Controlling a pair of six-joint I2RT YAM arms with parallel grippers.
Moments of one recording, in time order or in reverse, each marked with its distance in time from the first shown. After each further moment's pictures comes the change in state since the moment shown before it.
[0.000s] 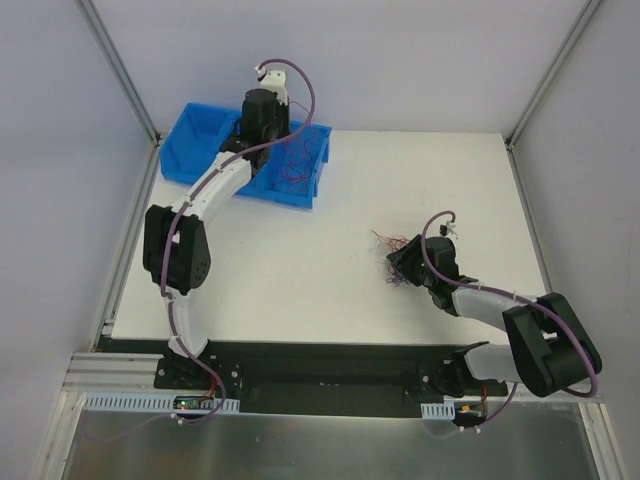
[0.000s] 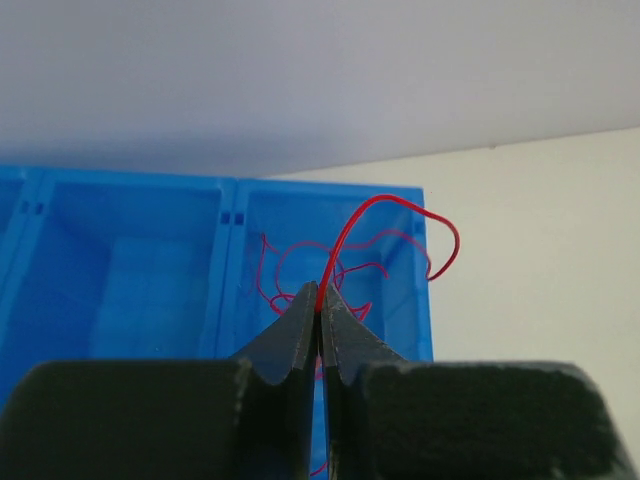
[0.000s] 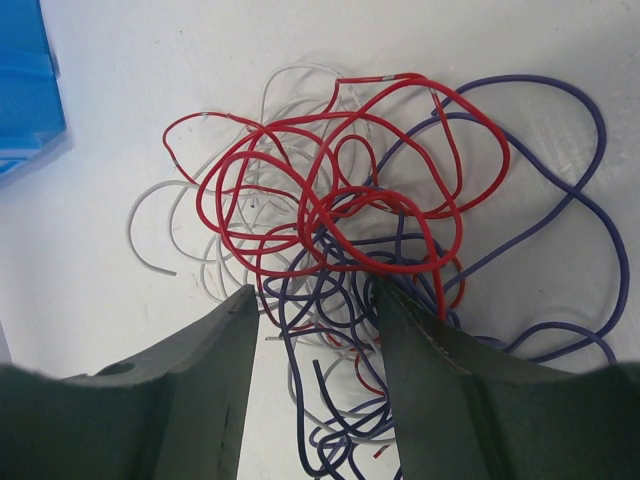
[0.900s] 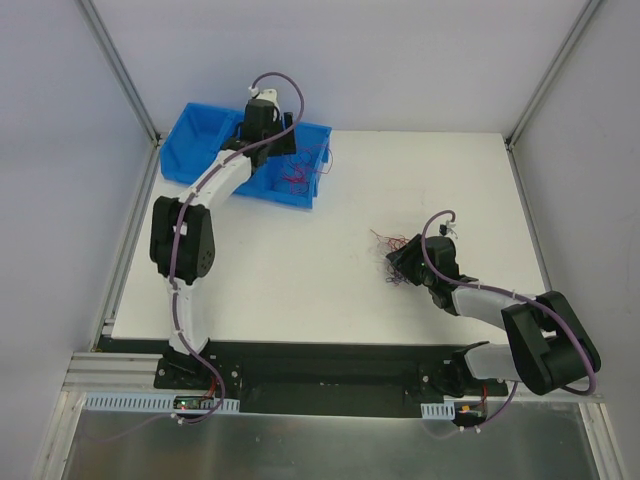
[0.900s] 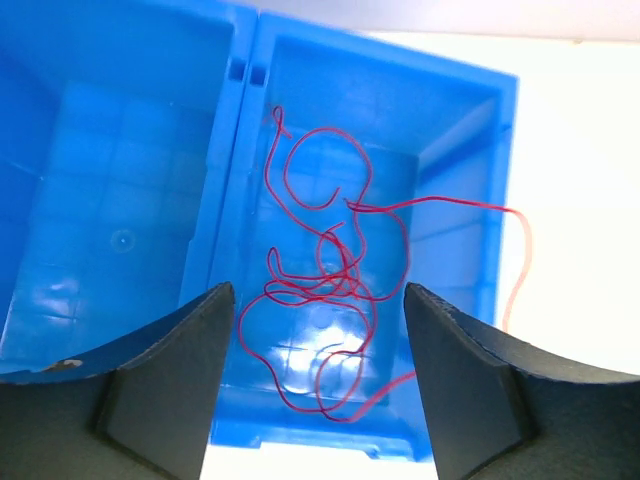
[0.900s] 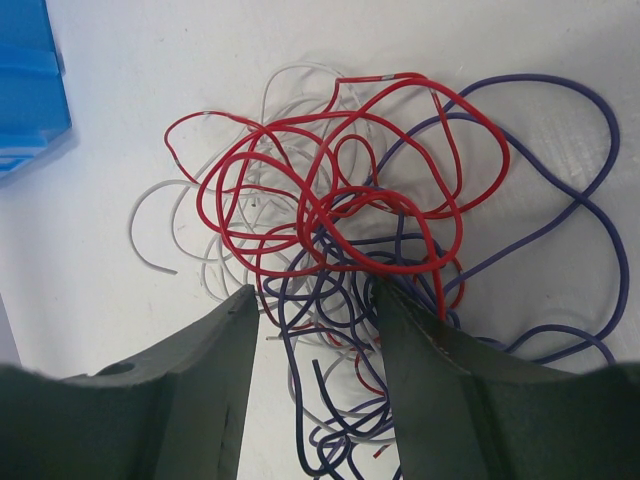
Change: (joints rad) left arm 0.039 0.166 0.036 -0.199 0.026 -0.168; right arm -0.007 0.011 0.001 0.014 -0.020 0.000
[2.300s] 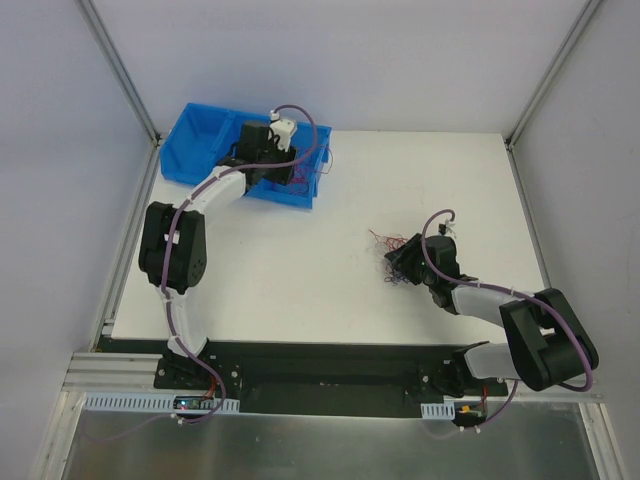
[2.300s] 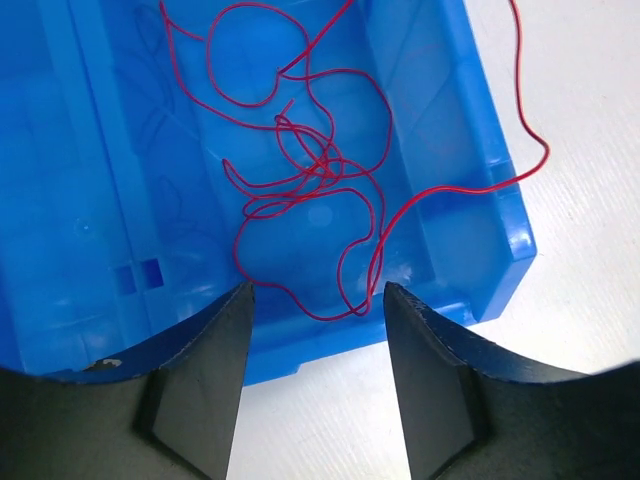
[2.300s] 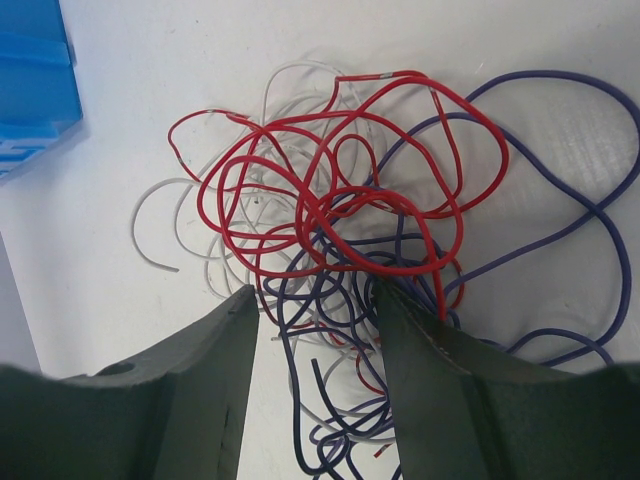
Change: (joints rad) left arm 0.002 -0.138 -0.257 0.032 0.232 0.363; right arm -0.013 0.019 0.001 0.027 -0.048 0.000
